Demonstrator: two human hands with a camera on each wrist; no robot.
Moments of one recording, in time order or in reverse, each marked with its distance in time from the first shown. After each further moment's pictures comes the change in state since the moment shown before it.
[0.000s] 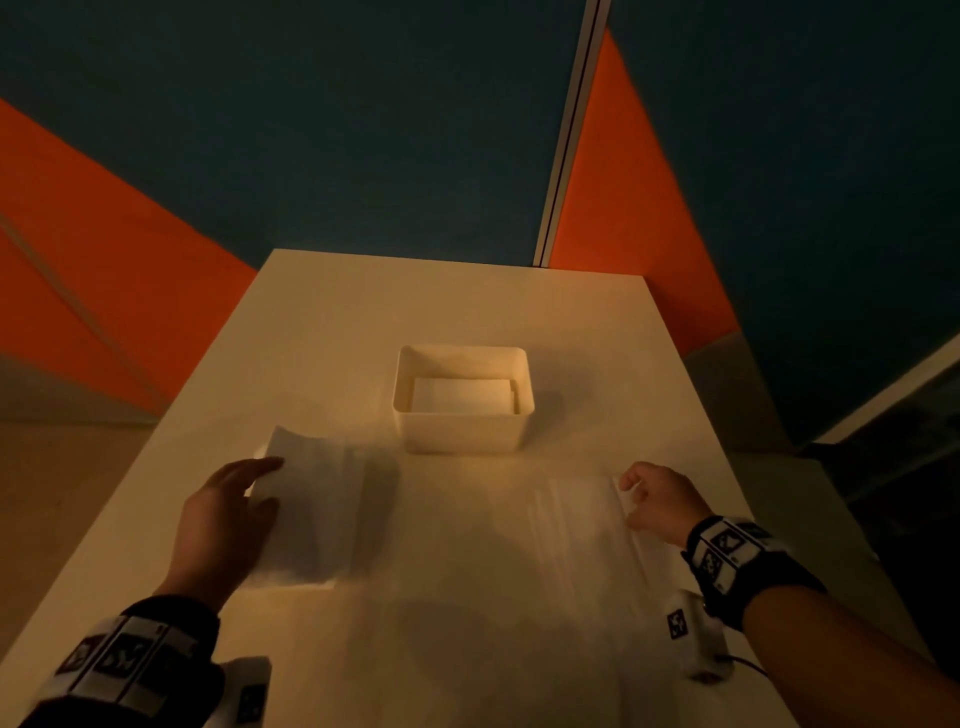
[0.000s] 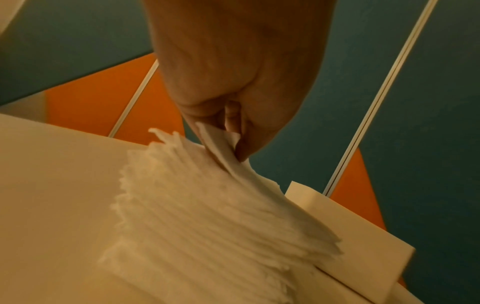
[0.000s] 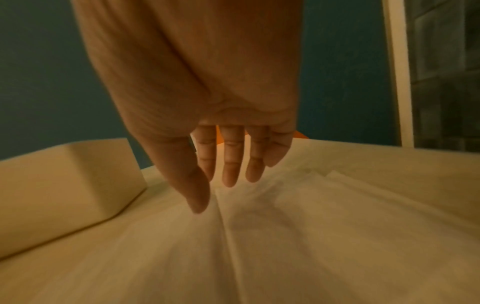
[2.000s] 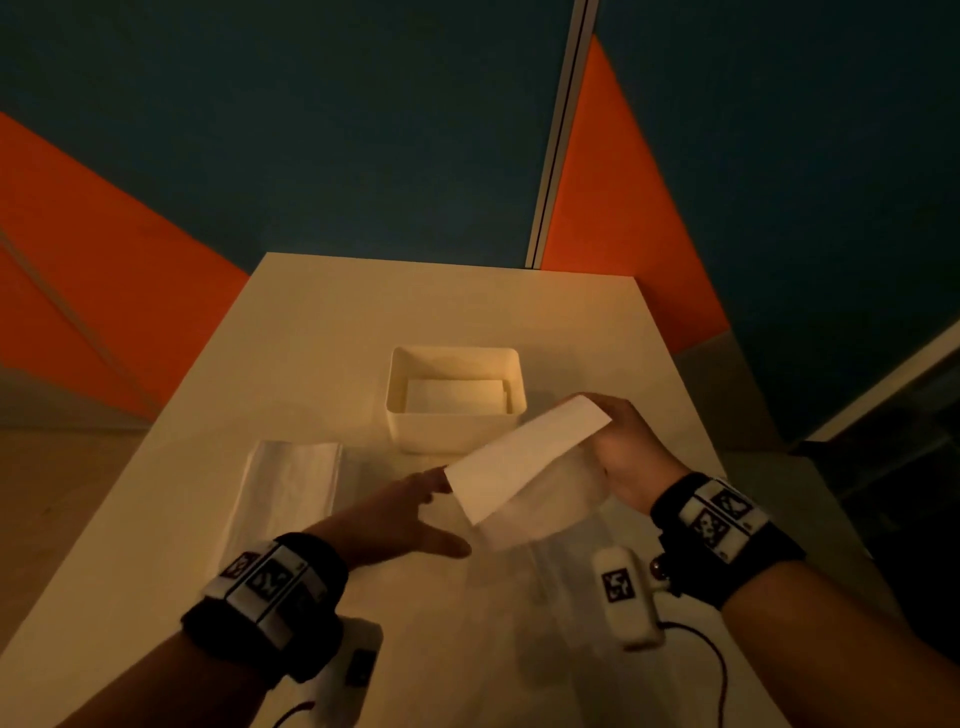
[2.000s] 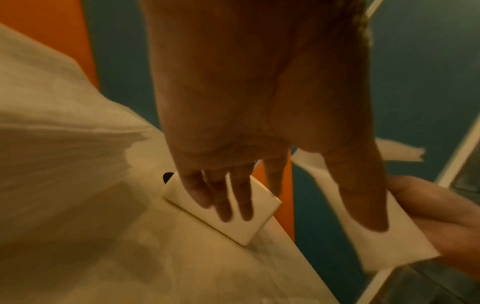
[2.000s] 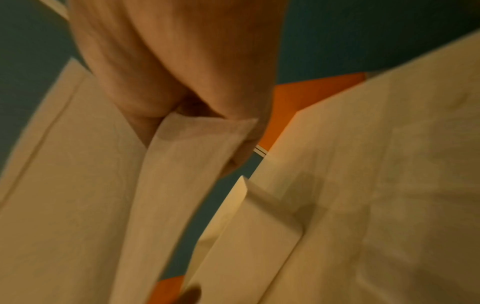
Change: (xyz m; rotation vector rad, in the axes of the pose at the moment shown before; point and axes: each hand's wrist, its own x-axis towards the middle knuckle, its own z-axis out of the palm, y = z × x) left_hand -0.014 0.112 0.050 -0.187 -0.914 0.097; right_hand -0.052 -0.100 -0.030 0.864 -0.030 -0.355
